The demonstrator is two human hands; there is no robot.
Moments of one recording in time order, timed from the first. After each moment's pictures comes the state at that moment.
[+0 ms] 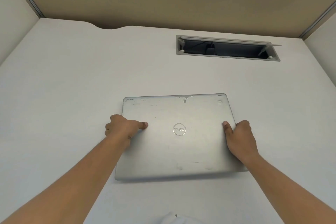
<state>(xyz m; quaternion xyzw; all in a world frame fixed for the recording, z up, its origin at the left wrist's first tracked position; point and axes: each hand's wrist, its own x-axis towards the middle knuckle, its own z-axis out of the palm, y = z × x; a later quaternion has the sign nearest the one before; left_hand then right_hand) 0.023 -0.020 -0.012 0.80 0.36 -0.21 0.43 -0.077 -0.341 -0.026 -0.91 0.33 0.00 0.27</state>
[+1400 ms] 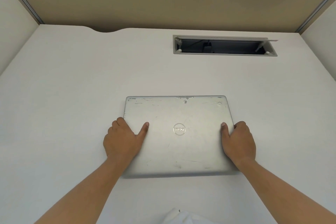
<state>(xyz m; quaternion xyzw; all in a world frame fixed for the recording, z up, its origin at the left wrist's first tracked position) -0.023 -0.014 -0.037 0.99 0.08 0.01 0.12 -0.095 -0.327 -0.036 -0.92 0.34 -0.06 0.20</state>
